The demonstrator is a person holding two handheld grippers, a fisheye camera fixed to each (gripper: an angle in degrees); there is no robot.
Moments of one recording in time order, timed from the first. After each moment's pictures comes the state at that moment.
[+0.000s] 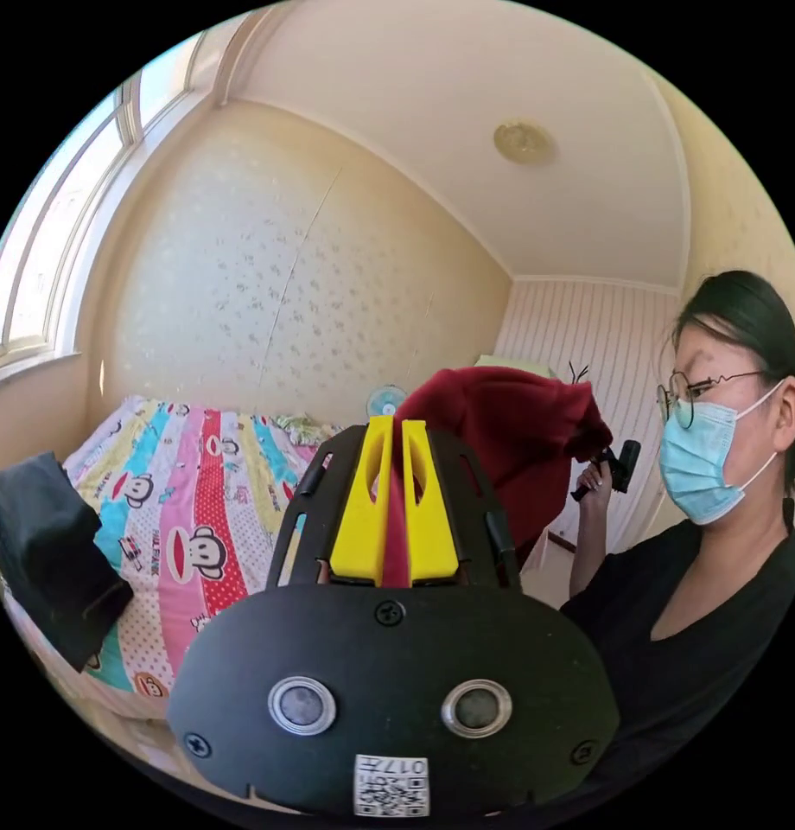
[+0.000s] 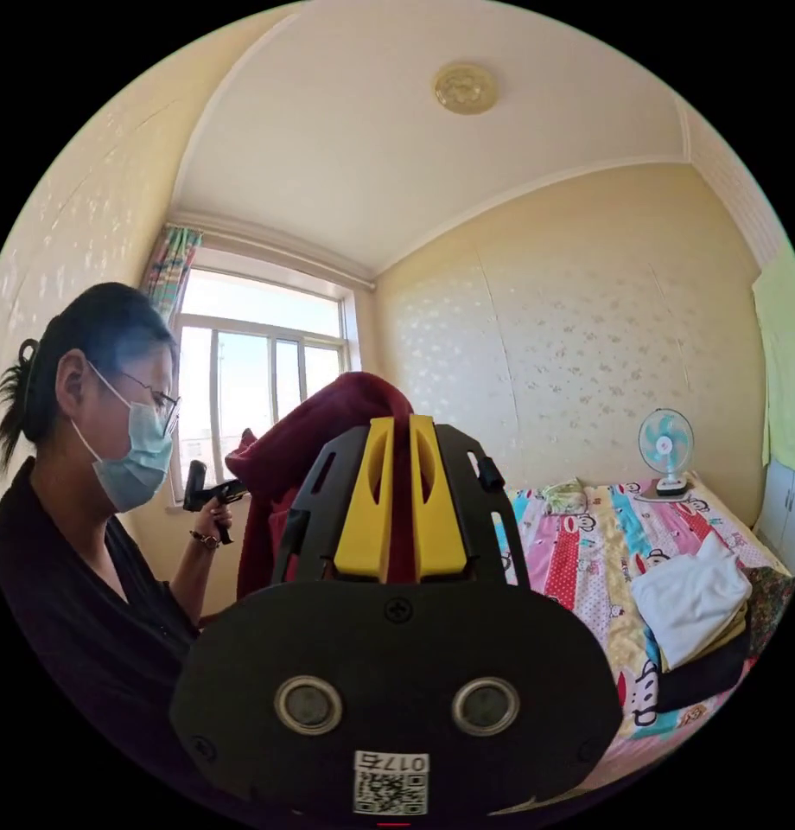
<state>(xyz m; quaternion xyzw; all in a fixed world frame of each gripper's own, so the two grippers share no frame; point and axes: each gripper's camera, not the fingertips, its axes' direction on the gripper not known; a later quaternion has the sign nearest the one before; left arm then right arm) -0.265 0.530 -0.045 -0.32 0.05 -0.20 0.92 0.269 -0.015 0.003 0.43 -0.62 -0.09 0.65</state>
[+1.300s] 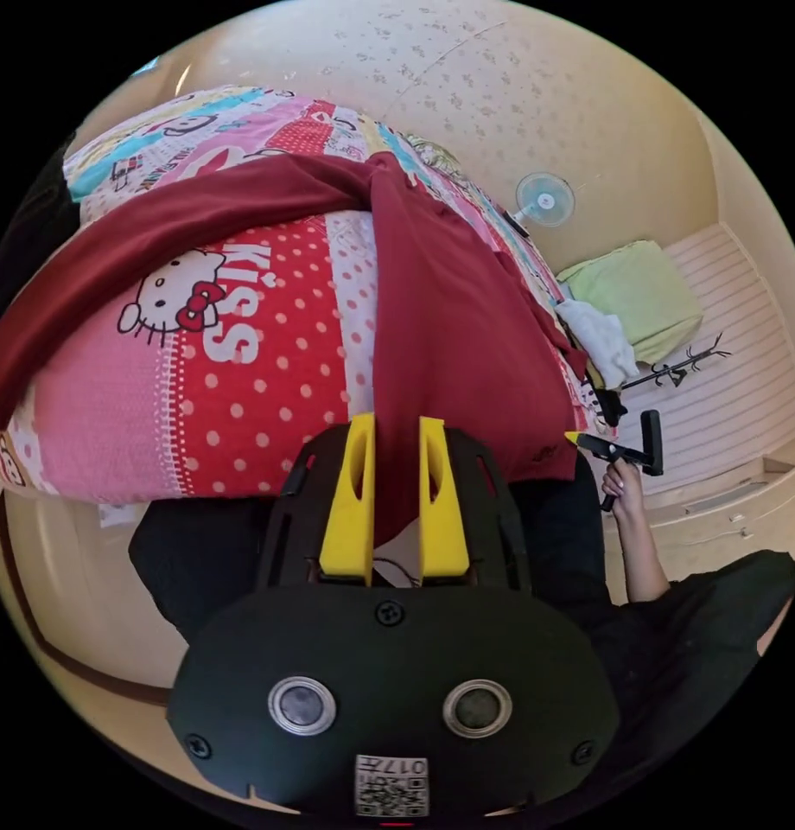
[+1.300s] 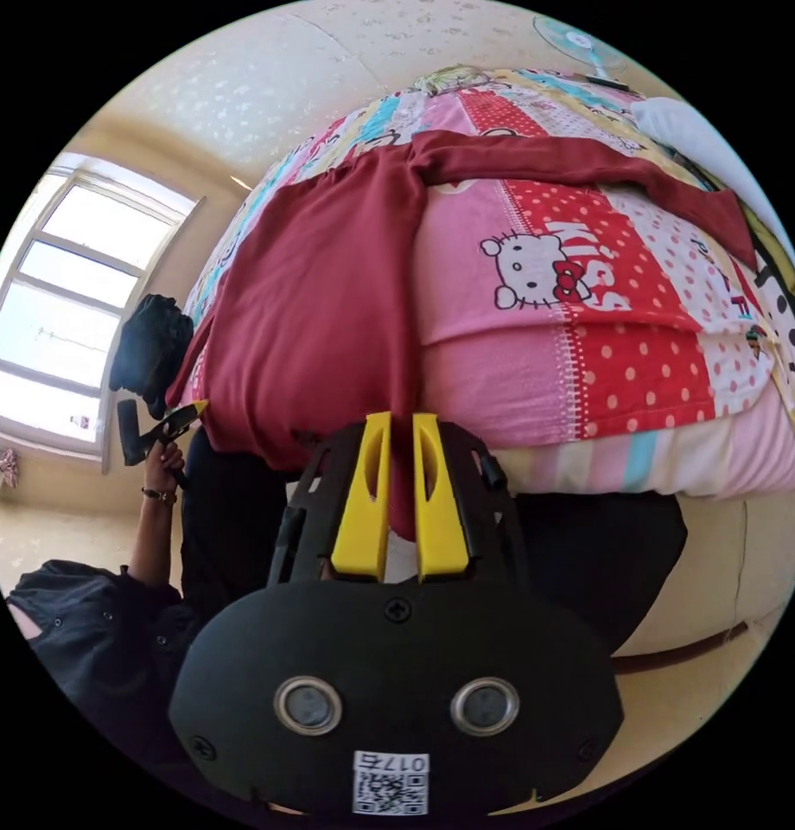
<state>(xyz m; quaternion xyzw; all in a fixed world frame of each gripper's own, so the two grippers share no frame) -0.363 0.955 -0.006 -0.69 -0.04 -0.36 0.63 -0.111 0.027 0.417 -0.21 -0.50 -0.21 0.82</state>
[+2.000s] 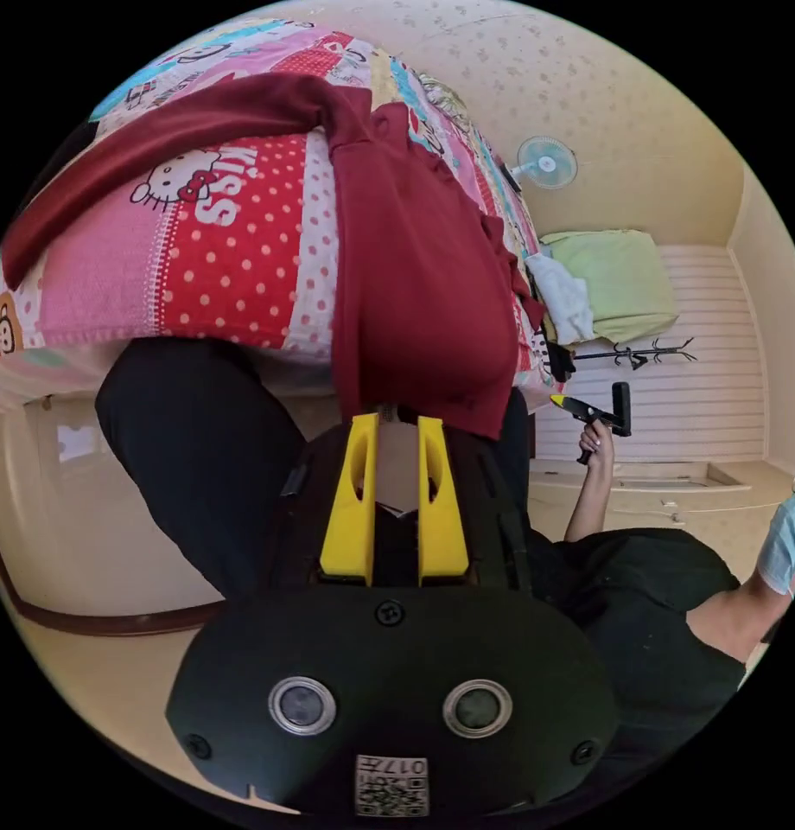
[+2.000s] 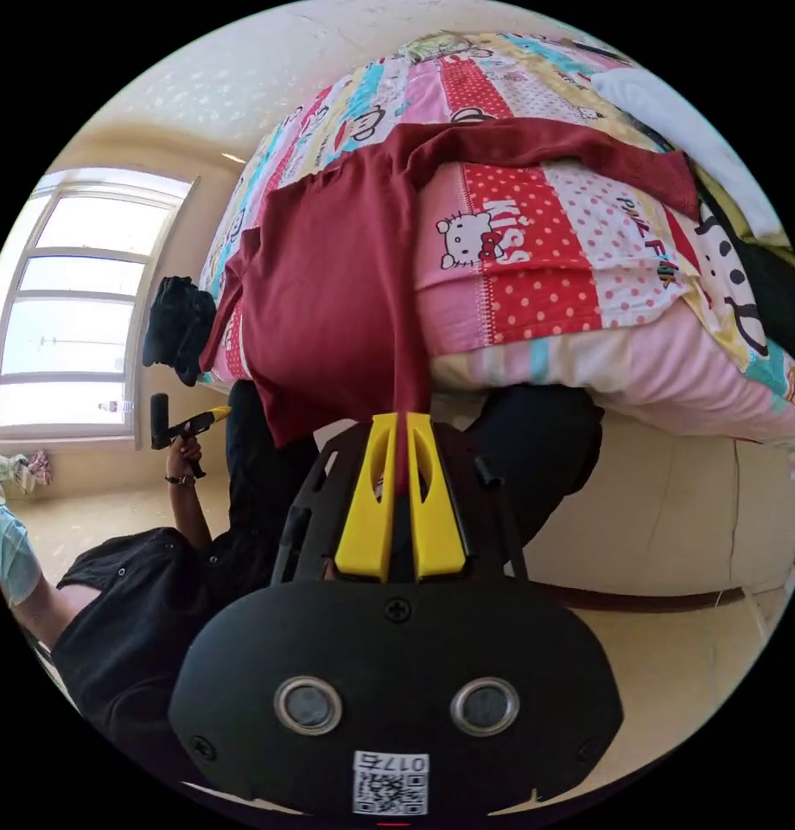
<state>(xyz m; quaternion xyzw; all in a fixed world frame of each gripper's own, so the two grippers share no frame) -0.360 0.889 0.030 -0.71 0.03 -0.45 0.54 0.022 0.006 0.447 -0.26 -0.51 -0.18 0.80</state>
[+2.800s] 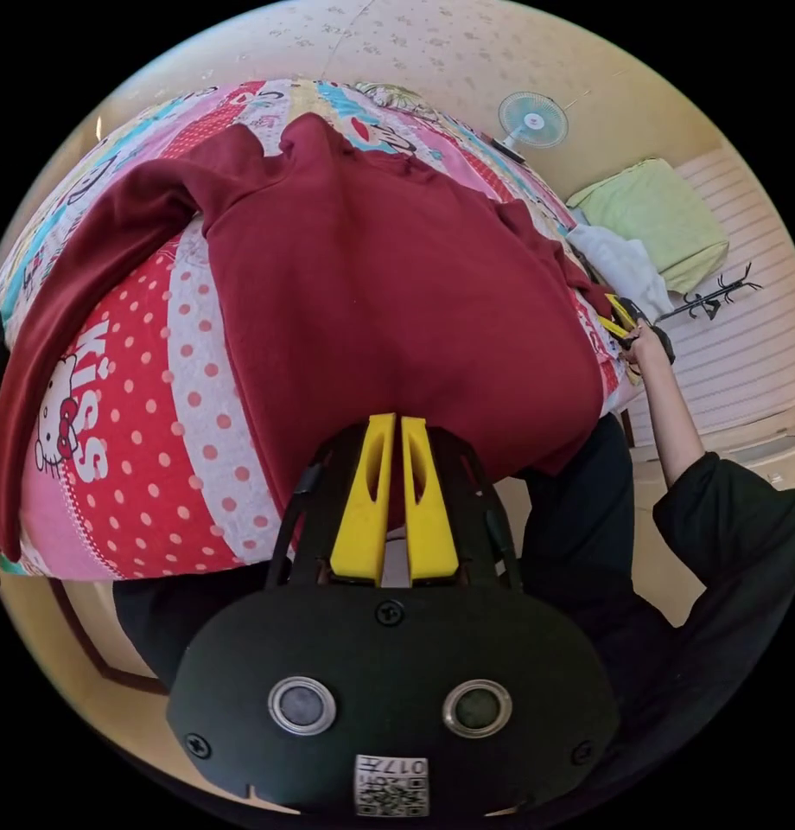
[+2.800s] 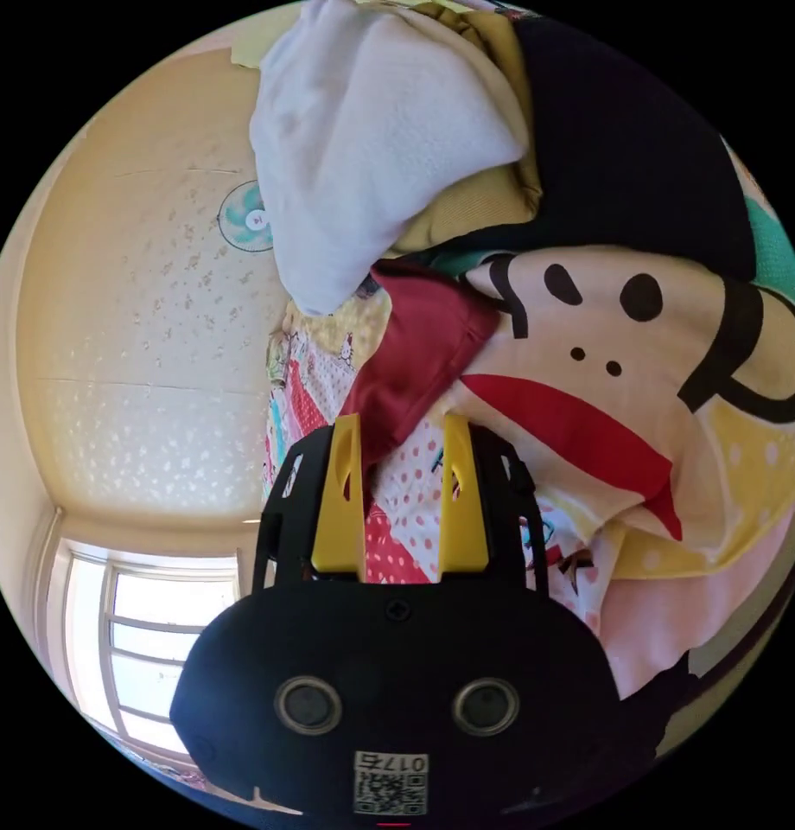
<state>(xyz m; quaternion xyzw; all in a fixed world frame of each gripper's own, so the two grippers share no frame) -0.302 0.970 0.187 -0.76 -0.01 -0.27 0.59 0.076 -0.061 0.693 -0.14 -0.51 0.36 0.77</state>
